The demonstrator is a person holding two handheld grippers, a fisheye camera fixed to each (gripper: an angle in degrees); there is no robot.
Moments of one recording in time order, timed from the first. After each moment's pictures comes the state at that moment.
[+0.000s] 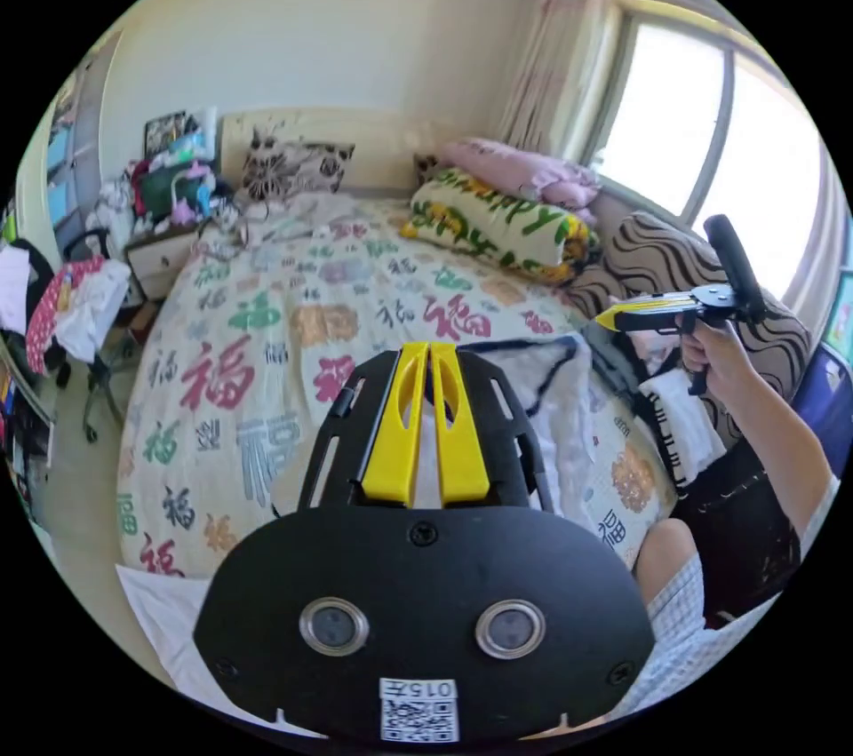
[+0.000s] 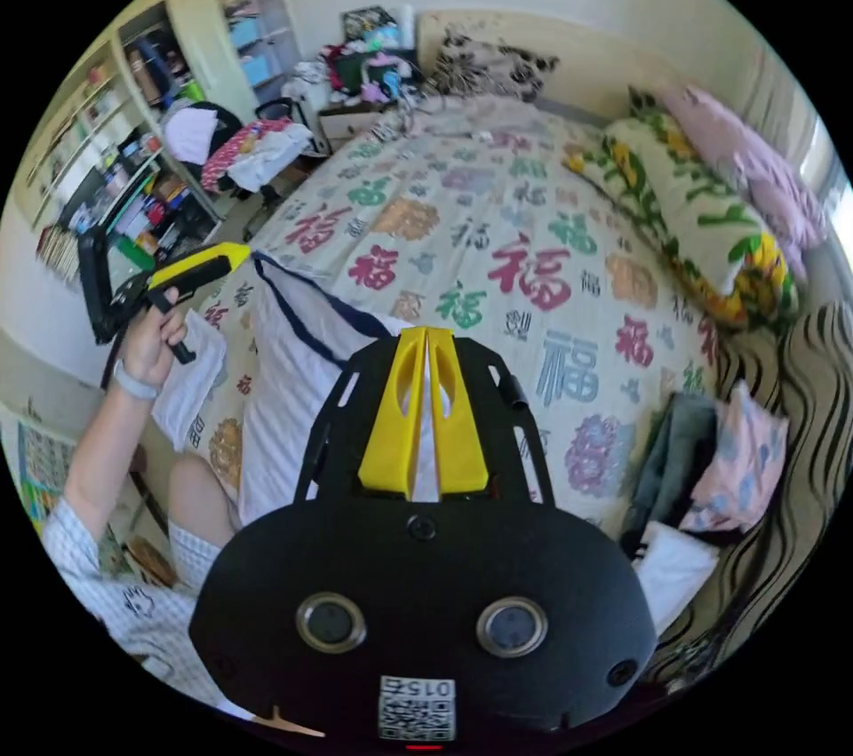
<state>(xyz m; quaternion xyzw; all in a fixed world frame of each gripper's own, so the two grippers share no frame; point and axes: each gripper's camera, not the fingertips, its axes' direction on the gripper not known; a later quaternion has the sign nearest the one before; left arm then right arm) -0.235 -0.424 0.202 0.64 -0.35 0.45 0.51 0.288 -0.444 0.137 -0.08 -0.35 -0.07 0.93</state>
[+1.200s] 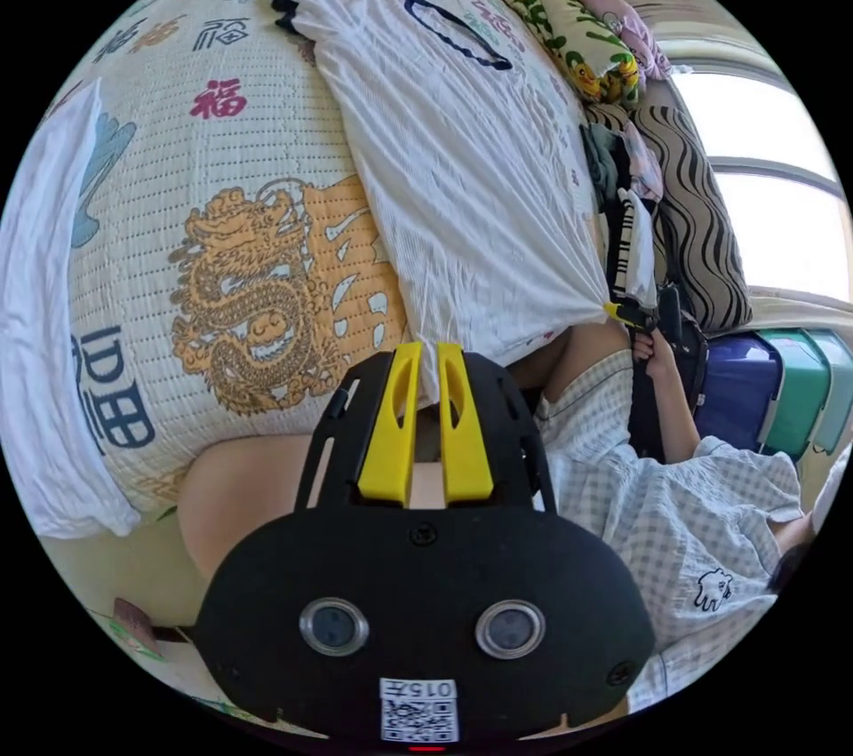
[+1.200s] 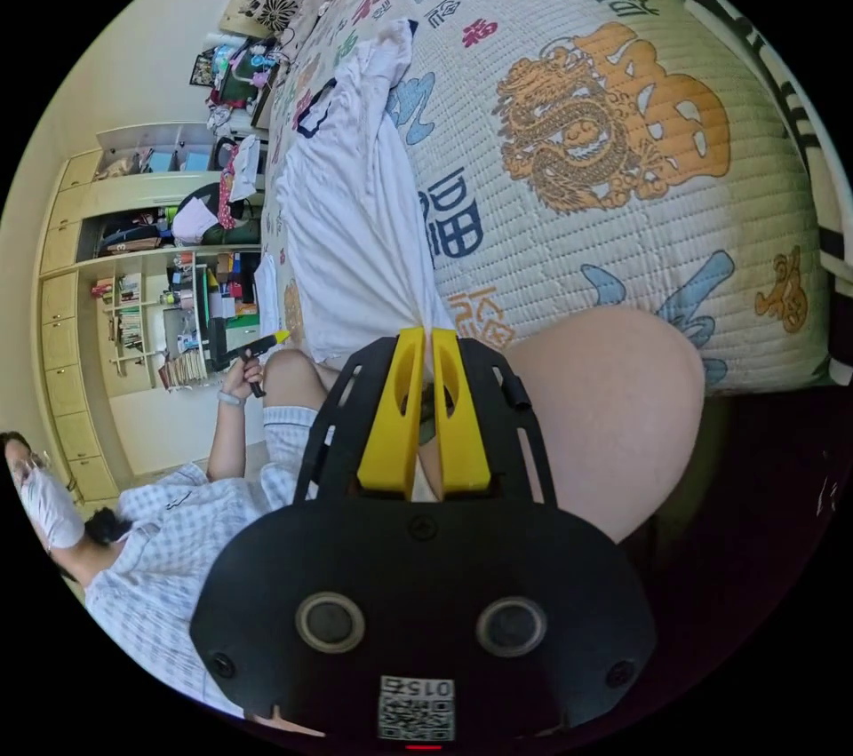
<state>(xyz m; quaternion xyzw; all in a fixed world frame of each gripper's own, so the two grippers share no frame) -0.545 -0.675 0.218 0.39 -0.28 0.31 0.82 0.488 -0.155 0.395 -0.30 -0.54 0.16 0.77</state>
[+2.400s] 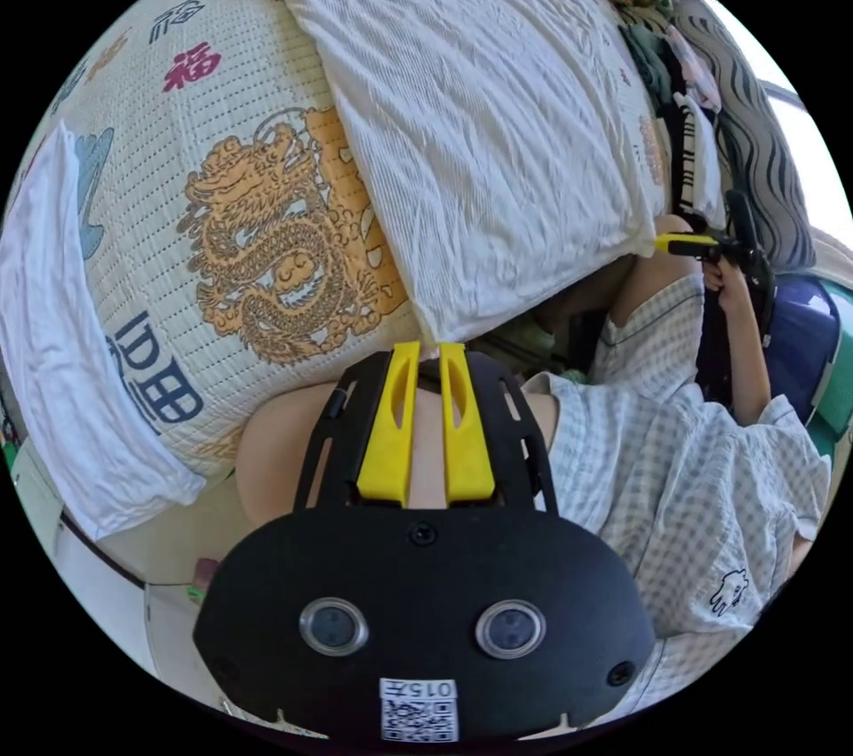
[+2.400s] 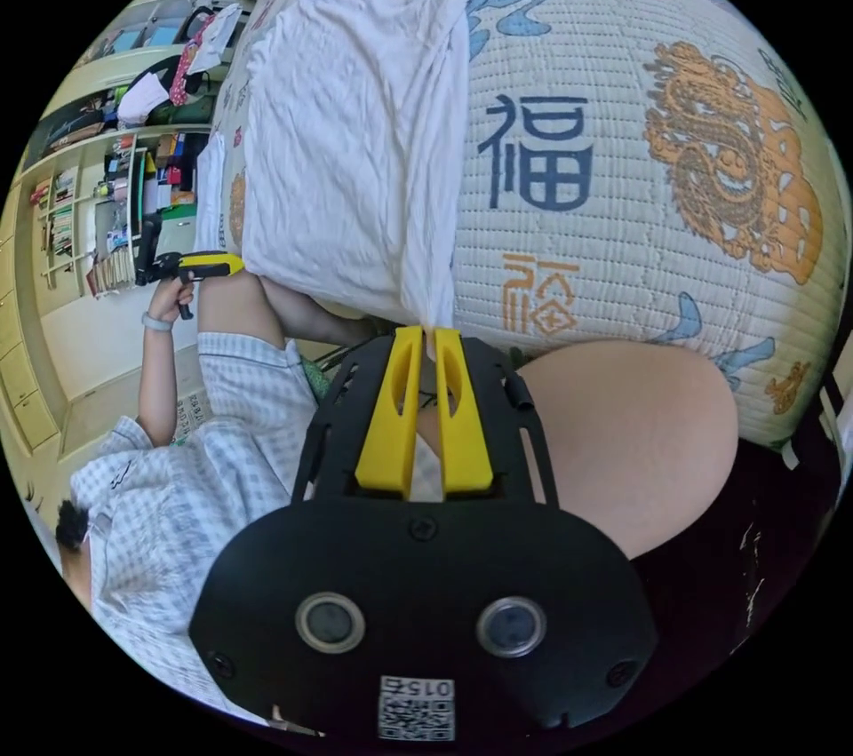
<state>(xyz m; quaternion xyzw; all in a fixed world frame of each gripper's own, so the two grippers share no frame) -0.565 -0.844 0.283 0.28 -0.44 0.24 0.82 0.486 -0.189 0.450 -0.40 -0.47 -0.03 0.78</state>
